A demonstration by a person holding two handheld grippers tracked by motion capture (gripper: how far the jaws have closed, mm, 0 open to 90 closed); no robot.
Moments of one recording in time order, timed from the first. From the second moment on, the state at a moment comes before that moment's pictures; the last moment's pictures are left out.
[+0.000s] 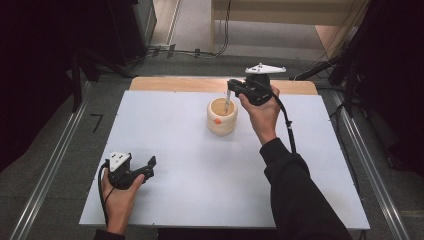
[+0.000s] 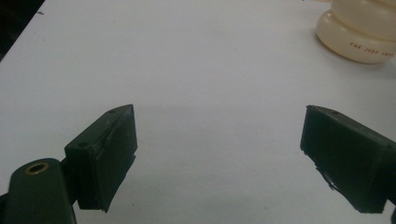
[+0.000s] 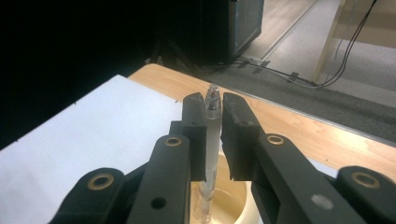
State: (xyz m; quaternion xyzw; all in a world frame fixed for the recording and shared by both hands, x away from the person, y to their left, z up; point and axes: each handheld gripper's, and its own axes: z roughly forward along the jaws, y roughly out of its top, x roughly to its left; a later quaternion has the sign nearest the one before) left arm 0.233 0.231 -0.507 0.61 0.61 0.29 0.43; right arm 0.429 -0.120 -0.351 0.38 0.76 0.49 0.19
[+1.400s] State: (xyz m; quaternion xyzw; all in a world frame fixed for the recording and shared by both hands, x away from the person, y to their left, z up) left arm 0.235 0.230 -0.509 0.61 0.61 0.28 0.42; right arm 0.444 -0.108 -0.403 0.40 0.78 0.45 0.17
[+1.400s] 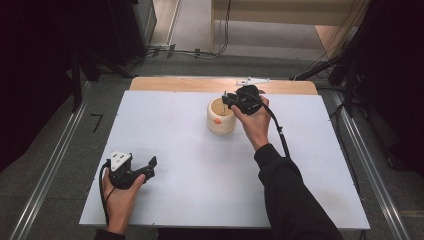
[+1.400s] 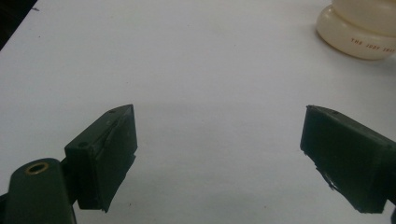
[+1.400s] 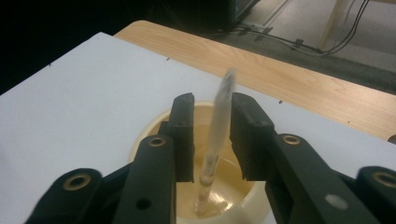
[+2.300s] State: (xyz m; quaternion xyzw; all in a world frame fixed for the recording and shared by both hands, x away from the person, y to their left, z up) left arm 0.236 0.227 -0.509 0.61 0.60 0.29 0.42; right arm 0.404 -0.168 -0.420 0.41 0.78 0.45 0.16
